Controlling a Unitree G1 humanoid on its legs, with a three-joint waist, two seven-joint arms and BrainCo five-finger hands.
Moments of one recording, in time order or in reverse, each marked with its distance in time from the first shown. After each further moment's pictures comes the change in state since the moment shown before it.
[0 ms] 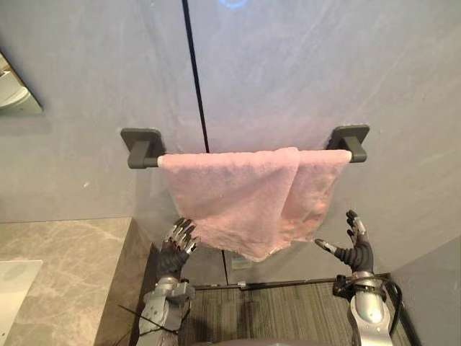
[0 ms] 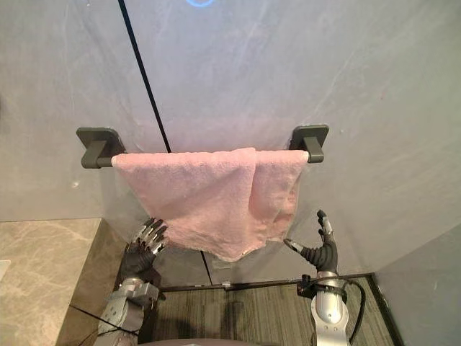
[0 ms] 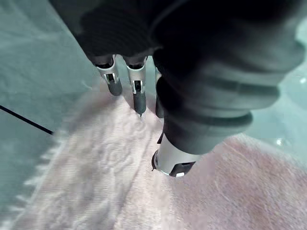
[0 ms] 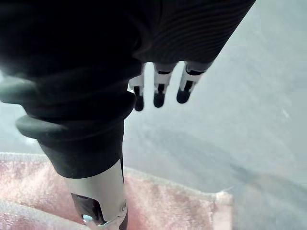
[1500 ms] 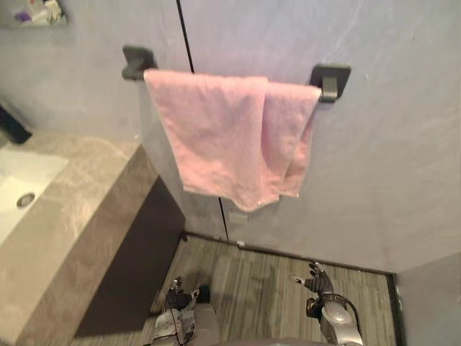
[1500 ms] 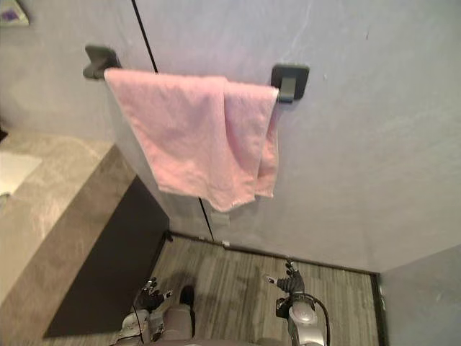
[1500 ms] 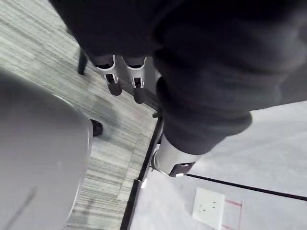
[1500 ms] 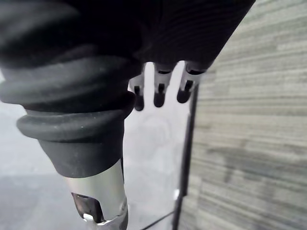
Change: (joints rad) left arm -0.280 0.033 0.107 0.794 0.349 0.034 0.163; right arm -0.315 -0.066 0.057 0.842 0.161 0.064 -0.027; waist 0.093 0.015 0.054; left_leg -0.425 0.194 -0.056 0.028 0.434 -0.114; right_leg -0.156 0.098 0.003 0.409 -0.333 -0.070
